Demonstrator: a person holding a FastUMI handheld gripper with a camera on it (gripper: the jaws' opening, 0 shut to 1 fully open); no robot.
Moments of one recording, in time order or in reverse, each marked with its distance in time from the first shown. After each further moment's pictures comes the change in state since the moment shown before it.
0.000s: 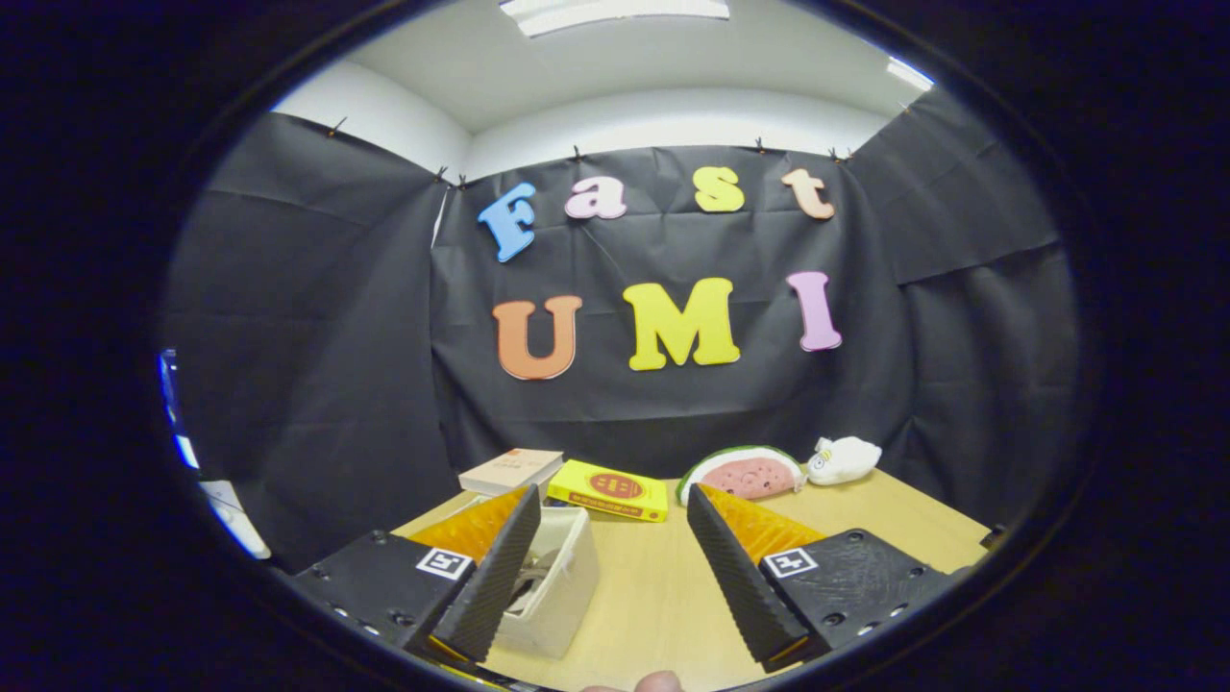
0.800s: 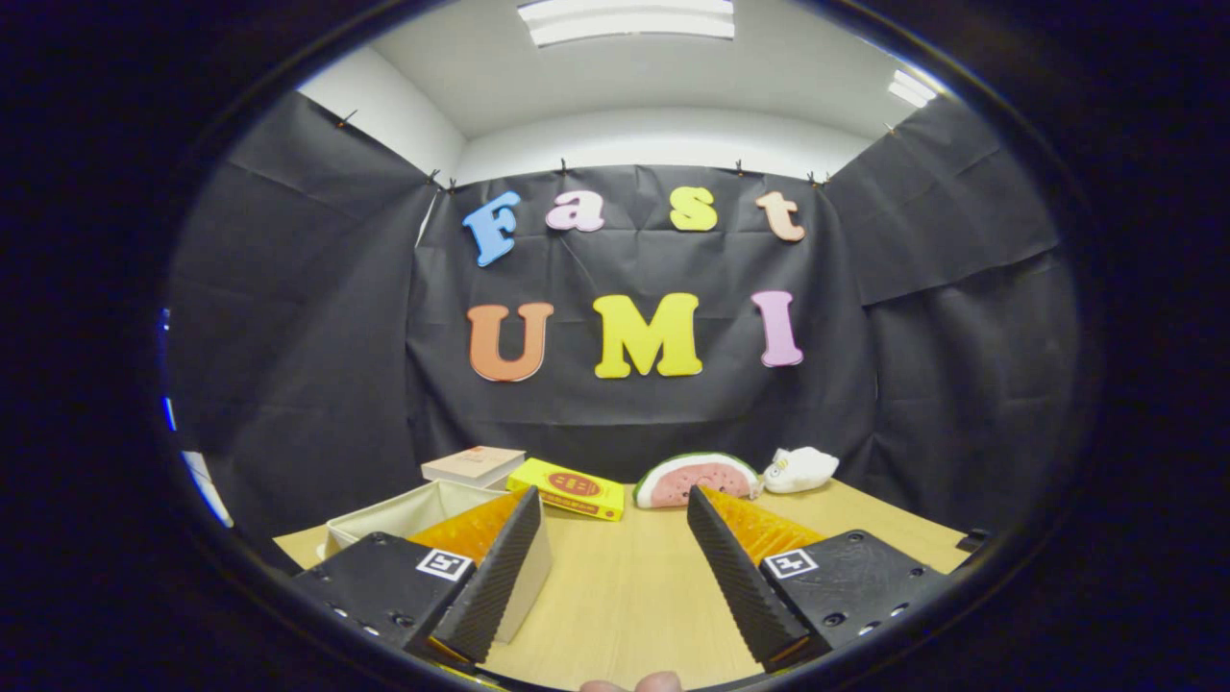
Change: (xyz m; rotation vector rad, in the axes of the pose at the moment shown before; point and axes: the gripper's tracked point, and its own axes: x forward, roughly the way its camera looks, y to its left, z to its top) arm -0.010 -0.022 -0.029 -0.025 -0.043 -0.045
